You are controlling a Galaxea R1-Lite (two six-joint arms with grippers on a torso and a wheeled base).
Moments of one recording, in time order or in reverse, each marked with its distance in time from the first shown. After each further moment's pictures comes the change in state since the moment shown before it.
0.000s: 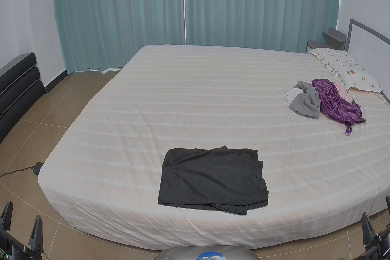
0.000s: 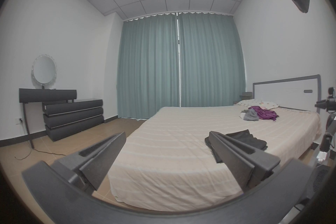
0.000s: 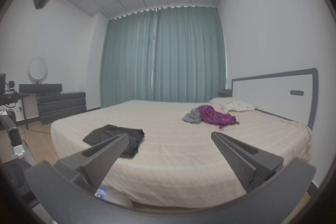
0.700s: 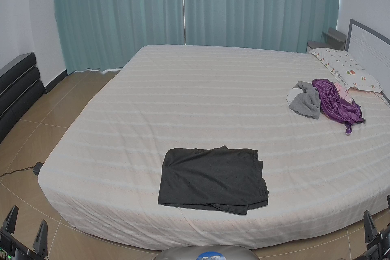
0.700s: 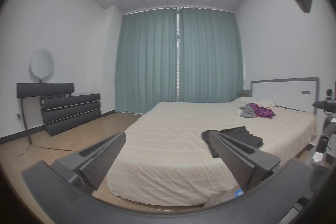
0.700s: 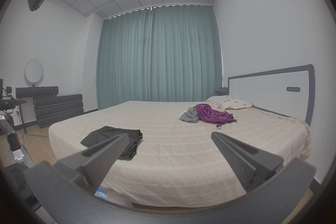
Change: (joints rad) left arm -0.001 0.000 0.001 0.051 -0.019 -0.028; right arm 0.000 0.000 0.000 -0.002 -0.029 0.025
